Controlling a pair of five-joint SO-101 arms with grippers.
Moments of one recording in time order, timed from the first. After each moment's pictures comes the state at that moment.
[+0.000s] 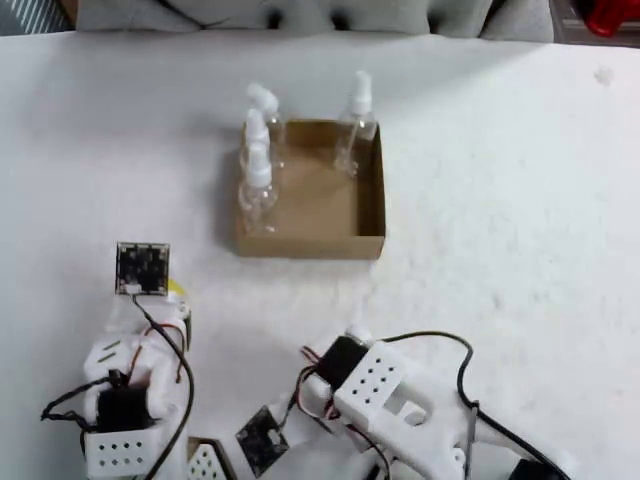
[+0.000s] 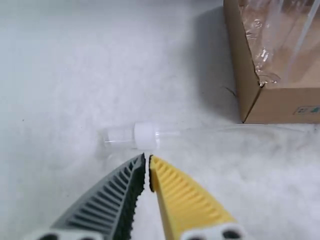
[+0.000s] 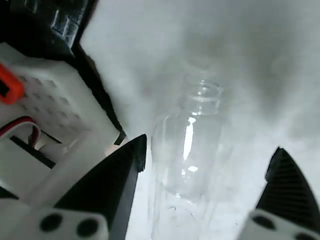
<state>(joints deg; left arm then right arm) -10.8 -103.8 97.1 55.7 -4.4 -55.9 -35.6 66.4 81.8 71.0</state>
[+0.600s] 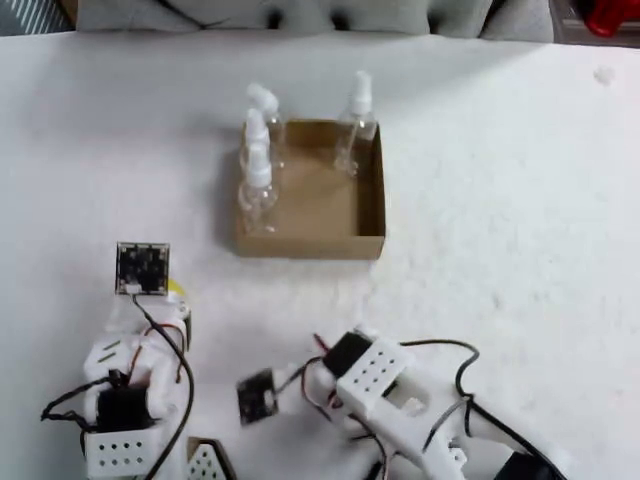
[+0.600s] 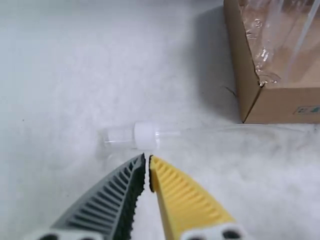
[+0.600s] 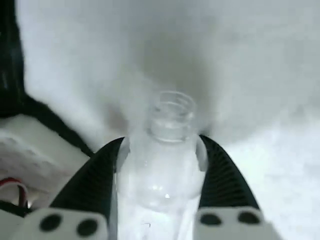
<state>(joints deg) -10.8 -103.8 97.1 55.7 -4.4 -49.5 -33.1 67.3 71.6 54.7</state>
